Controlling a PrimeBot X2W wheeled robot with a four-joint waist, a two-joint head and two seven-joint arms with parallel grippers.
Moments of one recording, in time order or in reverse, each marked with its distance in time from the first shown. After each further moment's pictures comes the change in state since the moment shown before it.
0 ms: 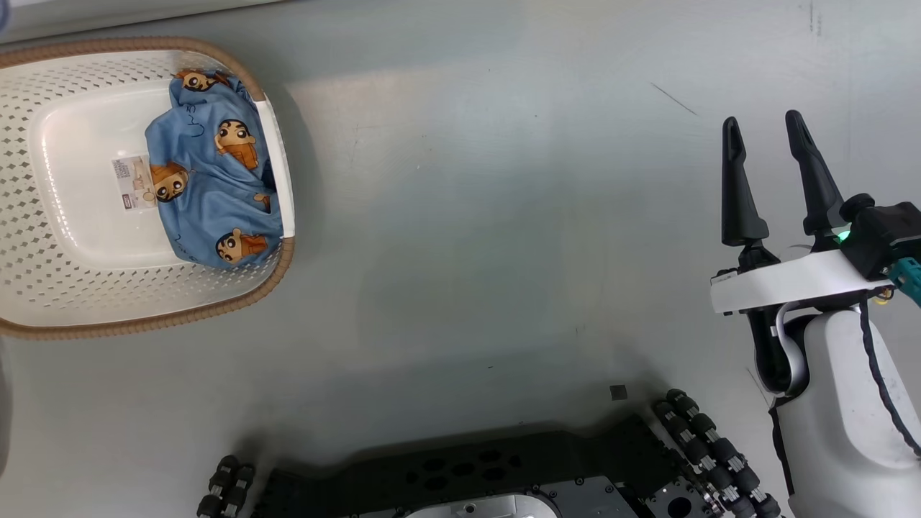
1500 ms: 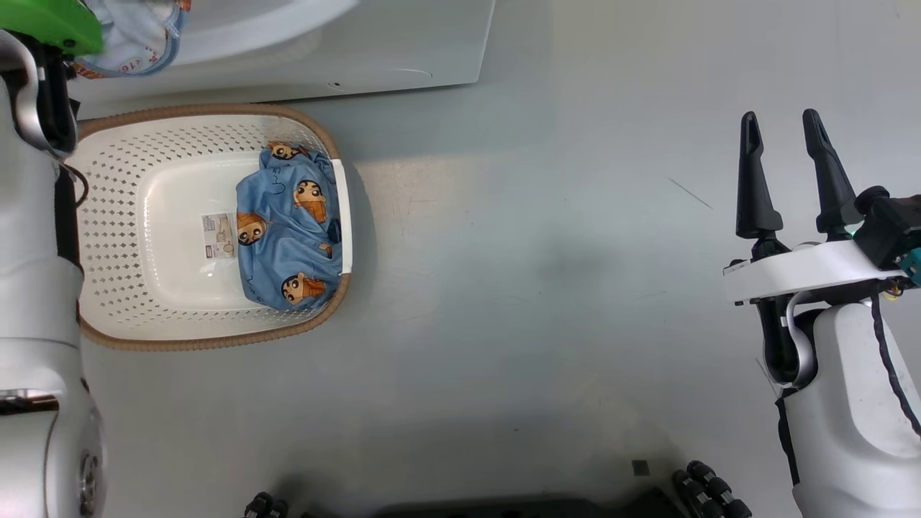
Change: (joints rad) left arm 0.255 -0.093 0.017 0.086 -0.062 0.004 -0.022; right arm -0.030 0.001 -0.034 0.058 0.016 -0.010 0.000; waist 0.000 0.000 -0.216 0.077
